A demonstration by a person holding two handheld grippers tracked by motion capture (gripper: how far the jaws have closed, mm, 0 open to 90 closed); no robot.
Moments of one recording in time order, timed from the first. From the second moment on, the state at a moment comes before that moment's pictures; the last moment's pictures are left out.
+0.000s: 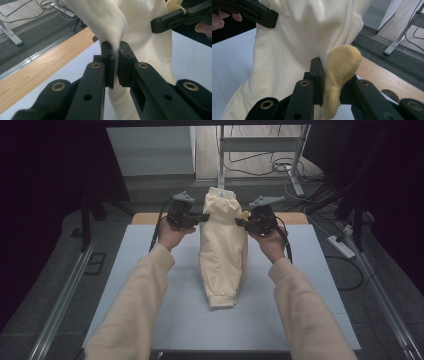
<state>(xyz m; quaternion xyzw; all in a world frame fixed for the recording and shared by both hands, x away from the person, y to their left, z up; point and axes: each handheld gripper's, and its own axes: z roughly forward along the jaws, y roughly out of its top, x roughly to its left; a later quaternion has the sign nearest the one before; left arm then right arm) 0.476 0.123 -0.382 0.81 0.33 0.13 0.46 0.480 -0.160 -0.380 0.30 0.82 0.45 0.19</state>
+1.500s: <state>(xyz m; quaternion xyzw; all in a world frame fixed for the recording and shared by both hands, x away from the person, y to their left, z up) 0.453 0.116 -0.446 0.83 0.33 0.09 0.45 0.463 -0.170 -0.443 0.31 0.83 0.44 0.15</state>
